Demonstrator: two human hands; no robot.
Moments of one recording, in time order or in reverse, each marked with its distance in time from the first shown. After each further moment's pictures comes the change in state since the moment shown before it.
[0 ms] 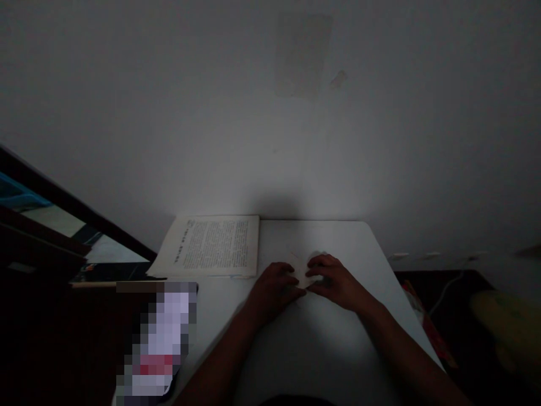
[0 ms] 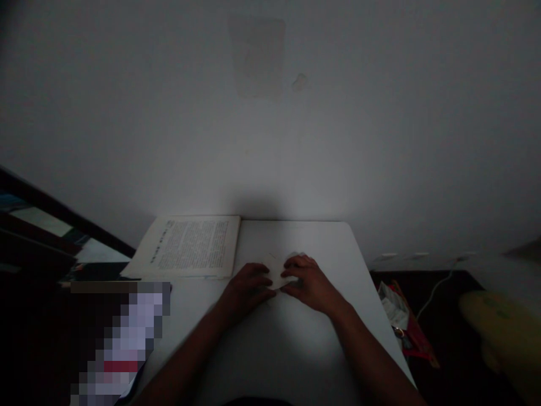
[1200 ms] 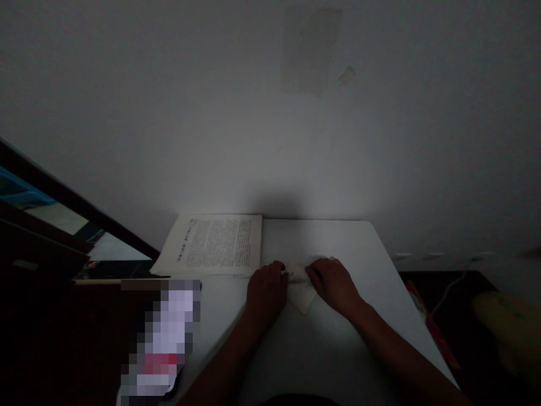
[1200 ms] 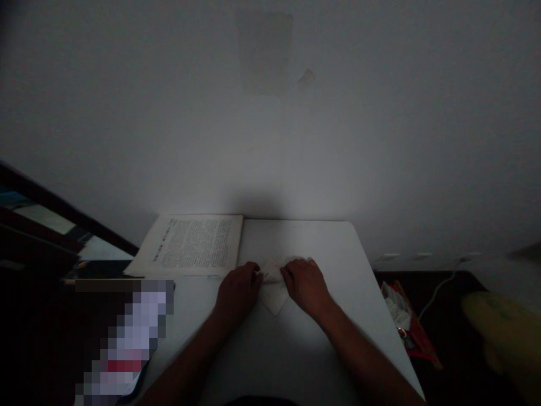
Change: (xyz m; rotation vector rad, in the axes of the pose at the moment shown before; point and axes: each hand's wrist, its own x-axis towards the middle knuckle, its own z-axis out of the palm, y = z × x) left_hand -0.002 0.009 0.000 0.503 0.001 -0.316; right_hand 0.015 -0.025 0.019 -0.426 0.001 0.207
